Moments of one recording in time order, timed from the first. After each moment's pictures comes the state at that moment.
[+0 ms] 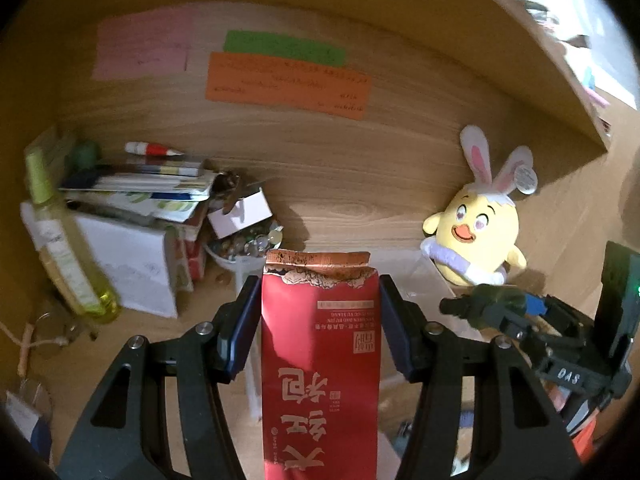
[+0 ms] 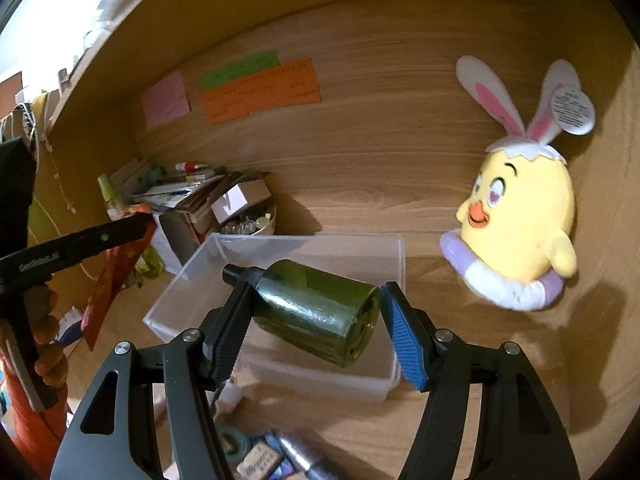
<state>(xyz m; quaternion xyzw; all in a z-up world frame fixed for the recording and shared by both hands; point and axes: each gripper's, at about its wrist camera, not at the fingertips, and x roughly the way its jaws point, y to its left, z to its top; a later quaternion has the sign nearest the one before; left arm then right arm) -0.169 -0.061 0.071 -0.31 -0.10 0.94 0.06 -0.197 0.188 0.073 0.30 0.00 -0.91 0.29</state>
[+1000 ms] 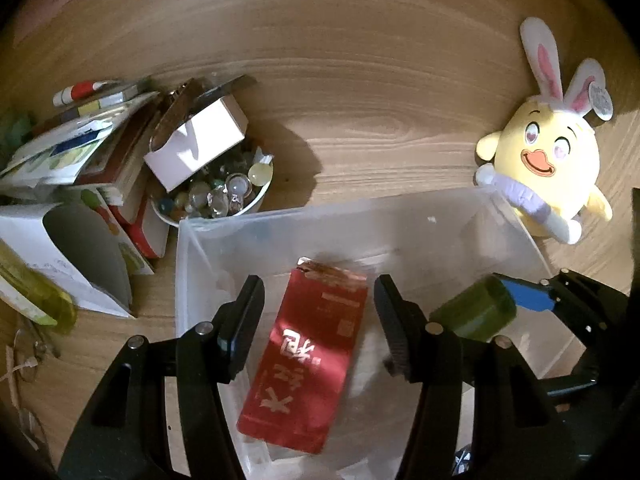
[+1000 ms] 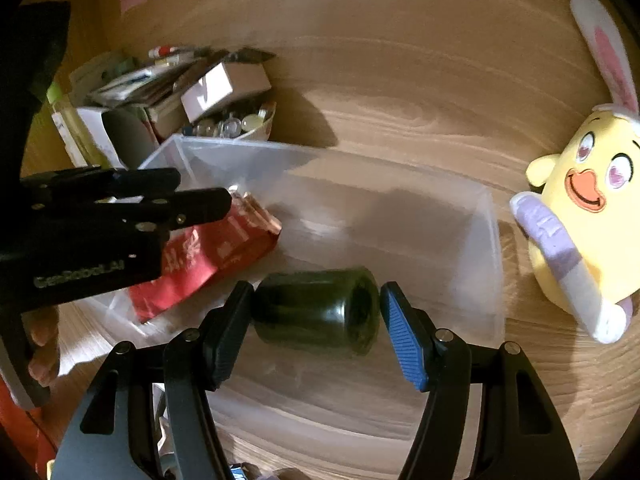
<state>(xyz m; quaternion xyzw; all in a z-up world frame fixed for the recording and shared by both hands) -0.264 -0.031 -0.012 -0.43 -0.04 0.90 0.04 -0.260 0.110 -0.002 0.43 0.12 -0.85 0.29</state>
